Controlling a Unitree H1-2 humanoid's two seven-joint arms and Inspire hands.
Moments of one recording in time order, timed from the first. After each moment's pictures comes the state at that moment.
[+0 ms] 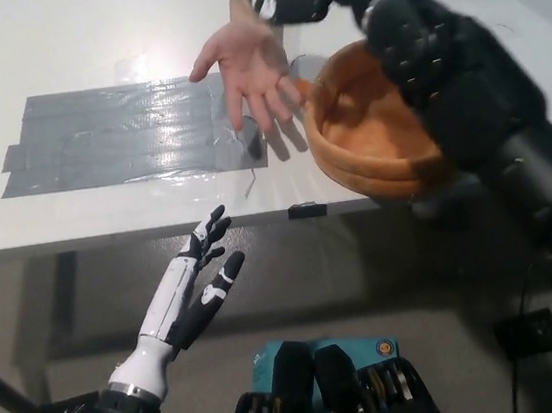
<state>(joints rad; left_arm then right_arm) -0.20 0.18 -0.16 0.00 0.17 -0.05 -0.12 -1.24 -0.09 0.35 0.96 -0.45 0.02 0.08</state>
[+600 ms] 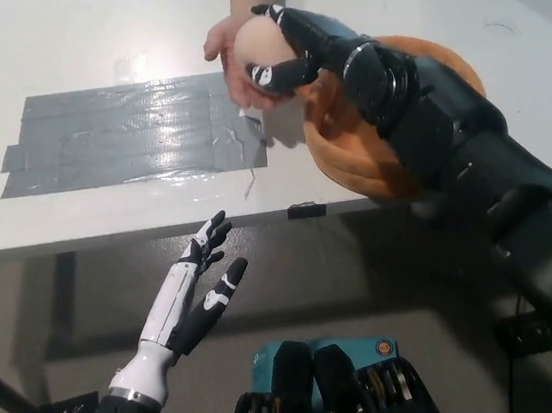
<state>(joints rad) -0.20 0.18 -0.16 0.01 0.17 -0.06 -0.12 -1.29 -0.04 0.39 1.25 -0.46 -0.03 0.11</state>
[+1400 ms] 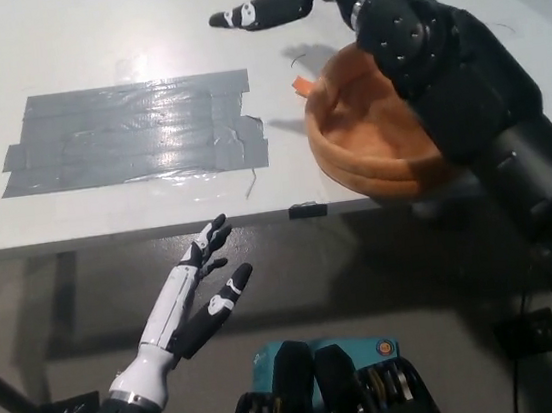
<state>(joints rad) -0.18 0.18 -0.16 0.01 0.18 -0.06 -0.12 -1.18 -0.12 0.29 0.74 -0.43 -0.05 0.13</state>
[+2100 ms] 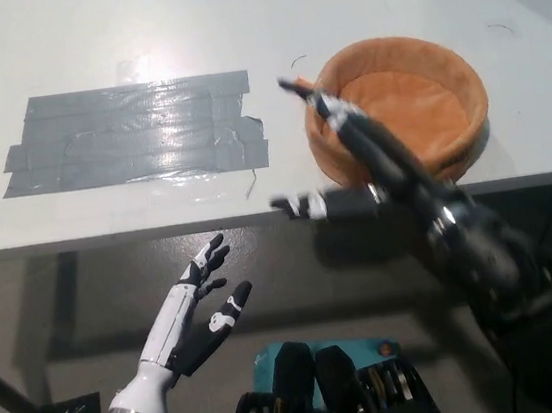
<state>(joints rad) -0.14 0.18 -0.16 0.02 0.18 -0.05 -0.12 -0.48 -0.13 0.29 0.01 -0.41 0.02 0.15</state>
